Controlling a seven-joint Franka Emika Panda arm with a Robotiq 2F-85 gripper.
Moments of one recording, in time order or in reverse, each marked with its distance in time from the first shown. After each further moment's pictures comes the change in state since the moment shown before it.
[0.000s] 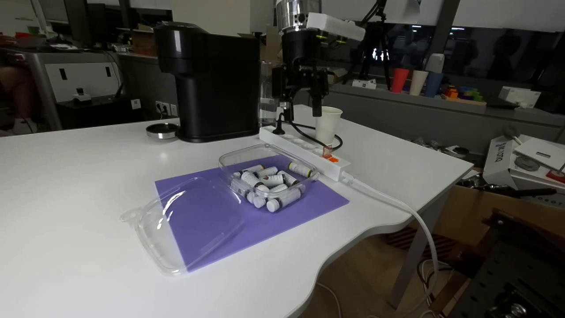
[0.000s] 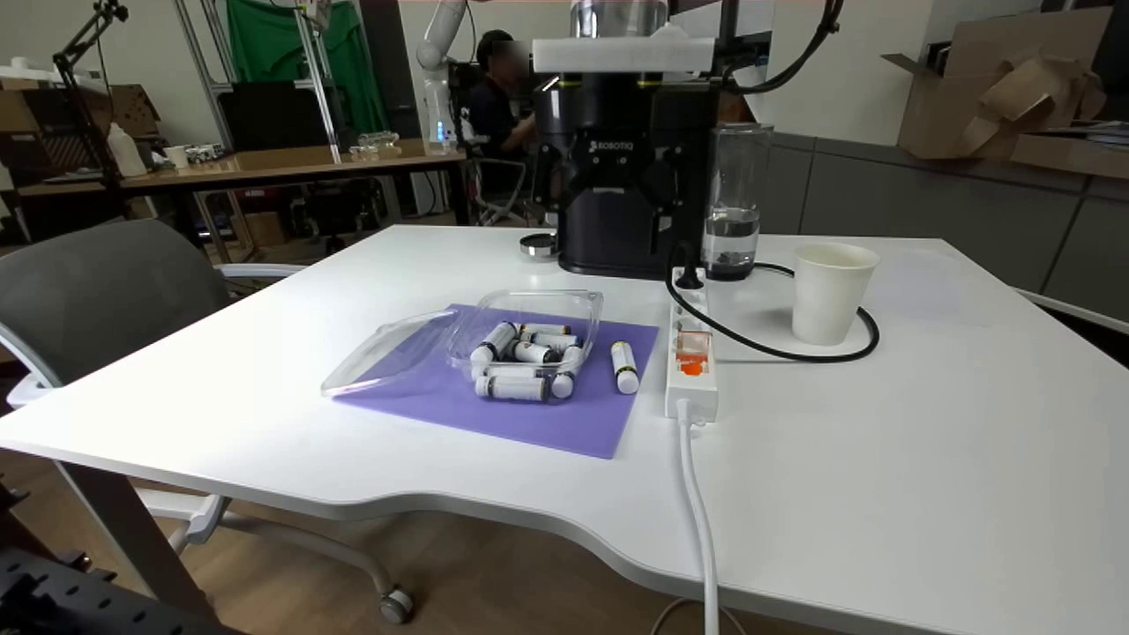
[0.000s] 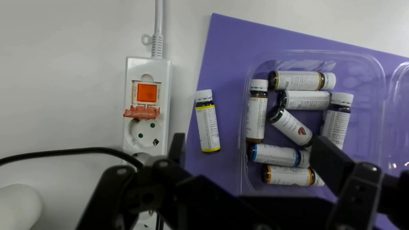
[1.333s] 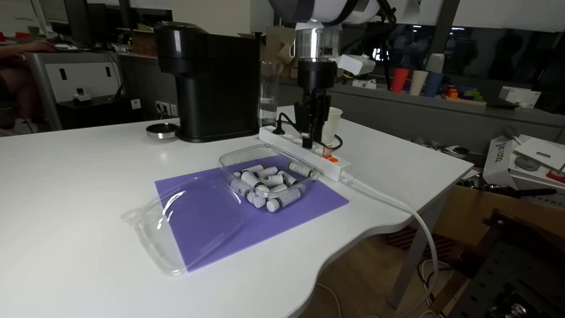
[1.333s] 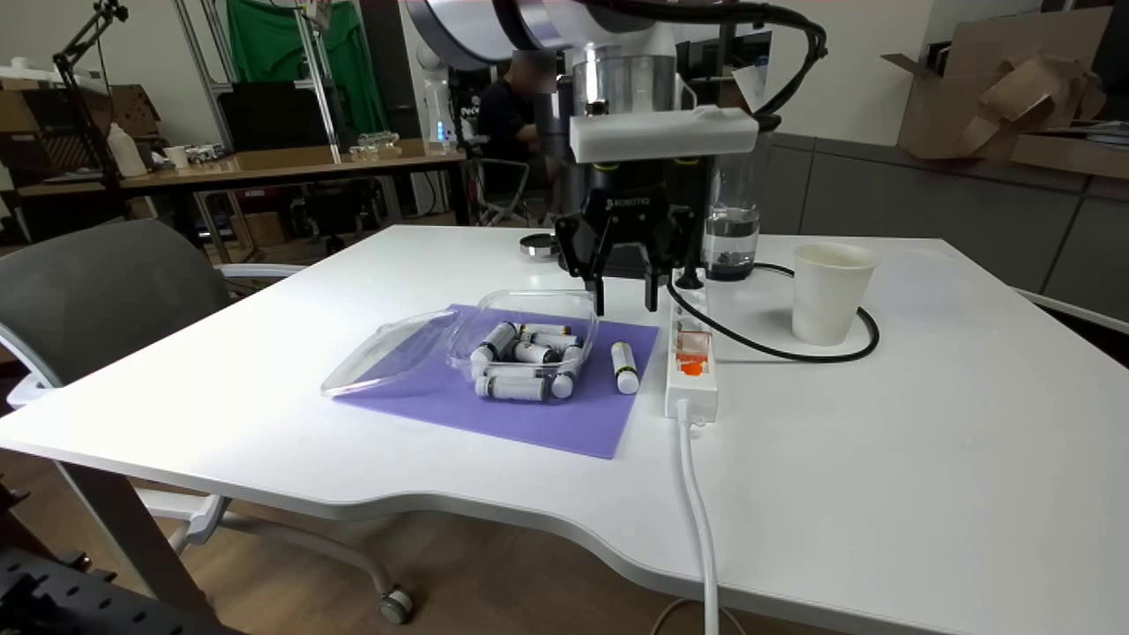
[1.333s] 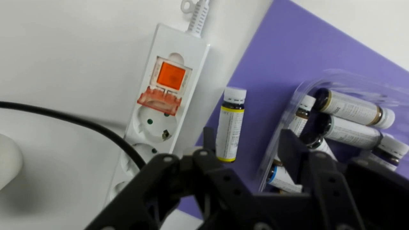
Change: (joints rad) arm -0.096 -0.006 0.048 -0.201 -0.040 0.366 -0.276
